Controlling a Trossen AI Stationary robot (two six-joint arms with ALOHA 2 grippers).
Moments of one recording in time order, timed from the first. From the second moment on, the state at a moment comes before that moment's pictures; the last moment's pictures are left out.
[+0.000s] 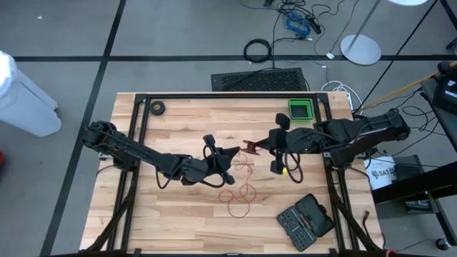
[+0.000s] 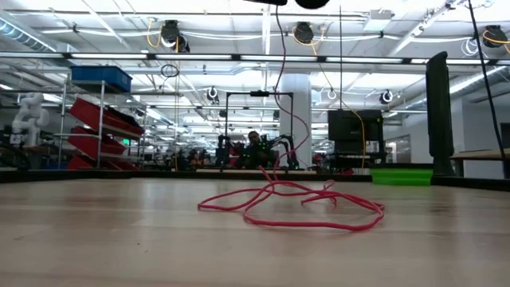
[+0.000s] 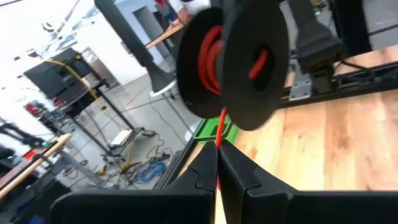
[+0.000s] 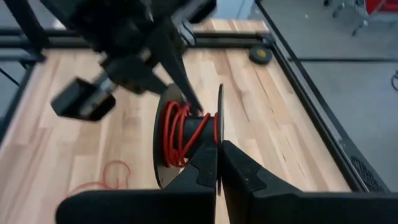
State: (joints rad) left arm -0.31 1.63 1.13 0.35 -0.88 0.41; right arm 0.26 1.26 1.37 -0.72 0.42 0.17
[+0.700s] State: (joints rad) left arm -0.31 1.63 1.13 0.35 -0.81 0.35; right arm 0.28 1.26 1.37 -0.57 0.47 0.13
